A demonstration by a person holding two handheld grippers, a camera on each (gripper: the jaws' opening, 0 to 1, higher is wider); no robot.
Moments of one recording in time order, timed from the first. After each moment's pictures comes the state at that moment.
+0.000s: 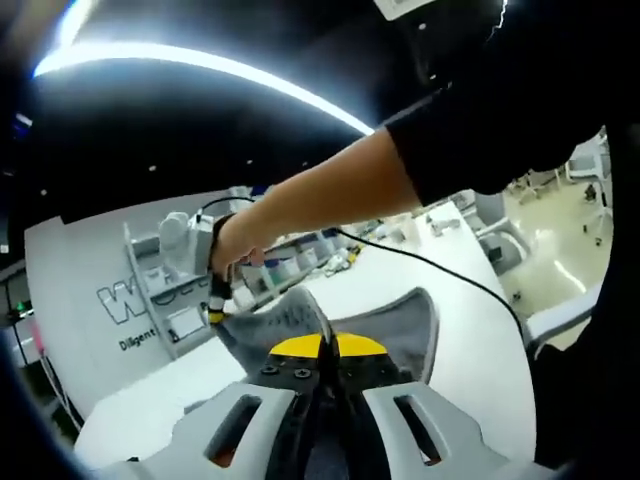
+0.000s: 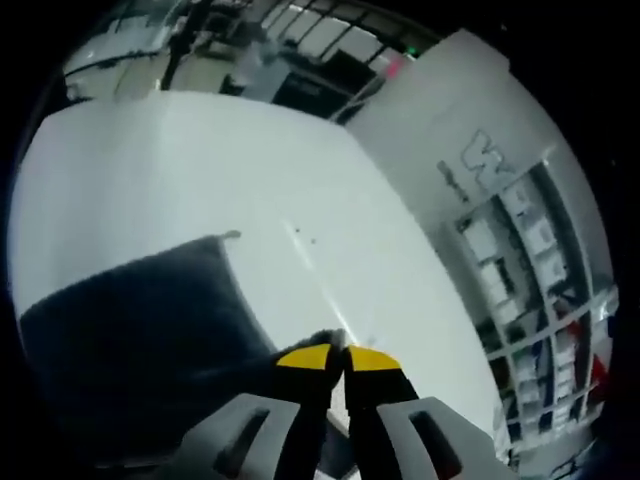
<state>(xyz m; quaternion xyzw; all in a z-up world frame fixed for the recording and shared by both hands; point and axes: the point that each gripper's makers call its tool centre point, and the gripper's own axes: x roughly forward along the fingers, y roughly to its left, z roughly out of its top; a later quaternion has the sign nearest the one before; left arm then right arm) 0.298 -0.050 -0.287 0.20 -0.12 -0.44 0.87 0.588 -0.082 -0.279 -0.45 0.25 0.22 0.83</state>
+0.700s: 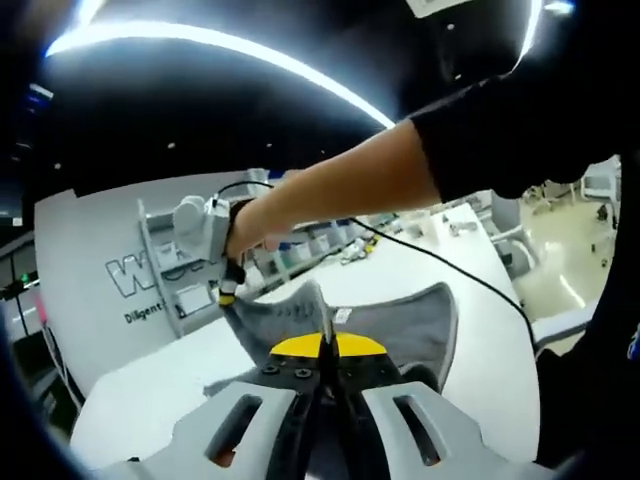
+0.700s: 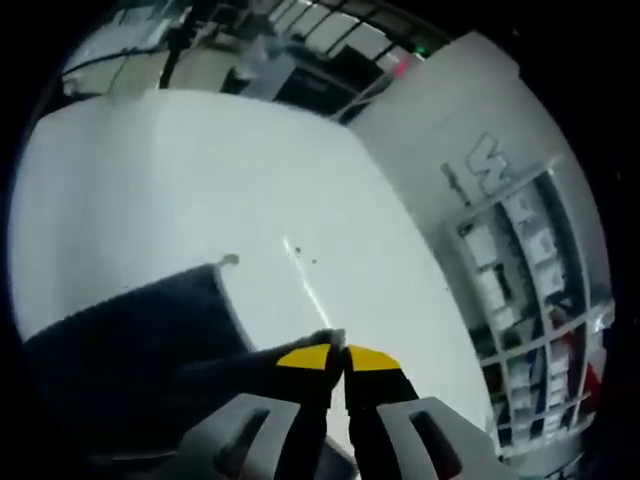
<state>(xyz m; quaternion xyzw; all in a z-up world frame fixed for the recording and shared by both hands) 0.321 -0.004 -0.276 0.16 -0.08 -0.42 0.89 0.602 -0.044 -0.266 -0.46 0.25 0.22 0.82</state>
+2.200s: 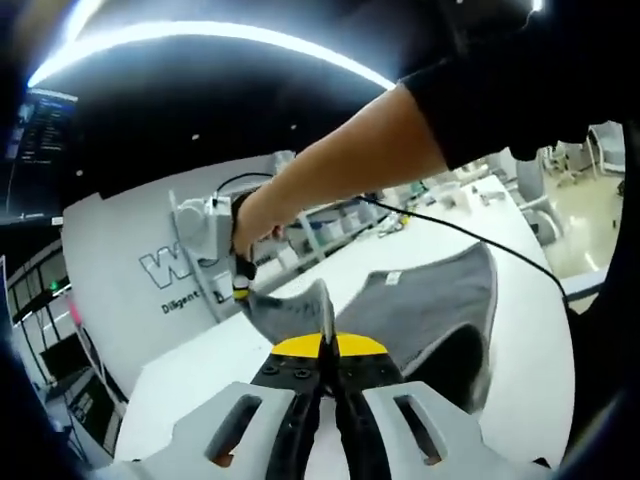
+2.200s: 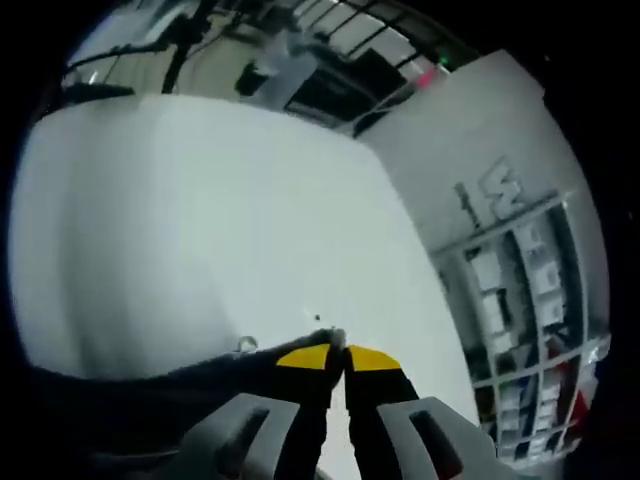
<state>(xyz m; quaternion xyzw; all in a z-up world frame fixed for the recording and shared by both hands) 0.349 0.100 -0.272 0.20 -0.06 -0.35 0.91 0.653 0.069 -0.265 -0.49 0.25 0.24 0.80</state>
